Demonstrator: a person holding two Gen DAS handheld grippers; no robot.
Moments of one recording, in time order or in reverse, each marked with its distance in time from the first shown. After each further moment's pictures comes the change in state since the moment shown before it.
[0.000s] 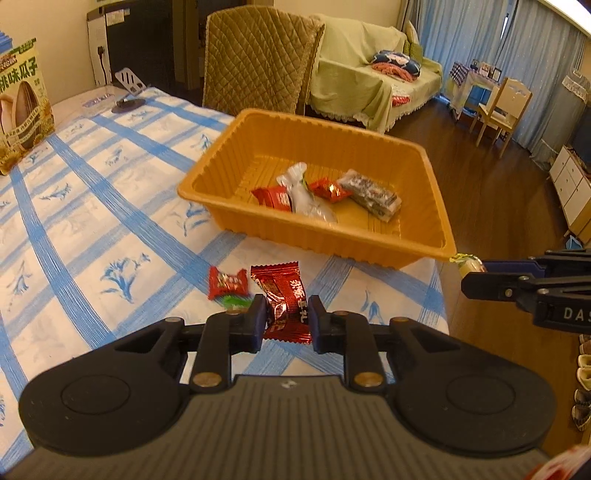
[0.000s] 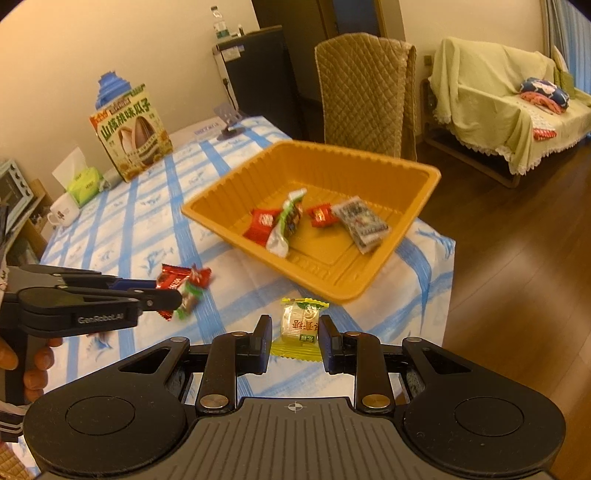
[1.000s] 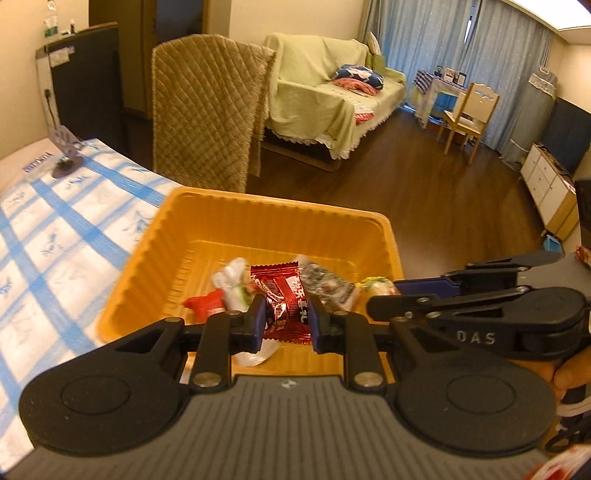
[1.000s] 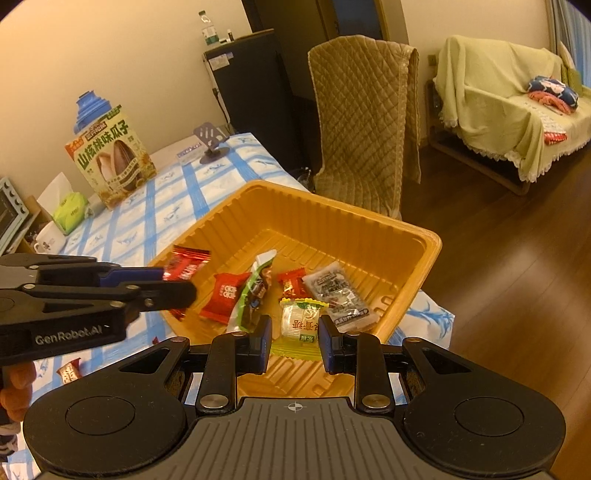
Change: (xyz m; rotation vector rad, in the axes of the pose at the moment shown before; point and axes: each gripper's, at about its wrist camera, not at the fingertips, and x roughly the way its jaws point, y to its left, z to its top) left arm 0.050 -0.047 0.096 0.076 -0.040 -0.102; right arm 0.058 -0.051 0.083 0.010 0.015 0.028
